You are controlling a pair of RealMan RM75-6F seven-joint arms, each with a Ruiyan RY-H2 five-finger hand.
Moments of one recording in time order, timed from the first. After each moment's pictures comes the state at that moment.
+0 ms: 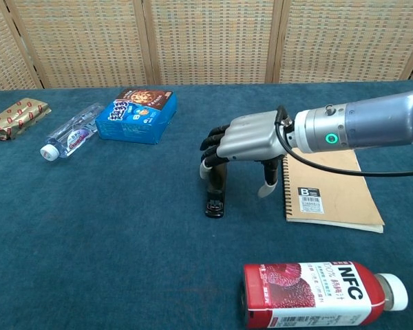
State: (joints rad) left arm -0.36 -1.04 -0.08 -1.80 0.94 1.31 0.28; right arm 1.12 -1.69 -0.02 -0.83 -1.95 0.76 0.23
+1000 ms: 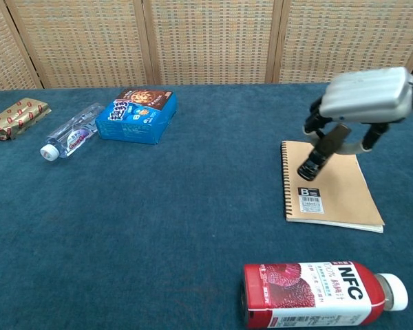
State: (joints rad) left arm -0.33 -1.04 -0.10 -1.84 1.01 1.31 0.29; right arm 0.92 -1.42 -0.20 -0.85 -1.92 1.12 0.19
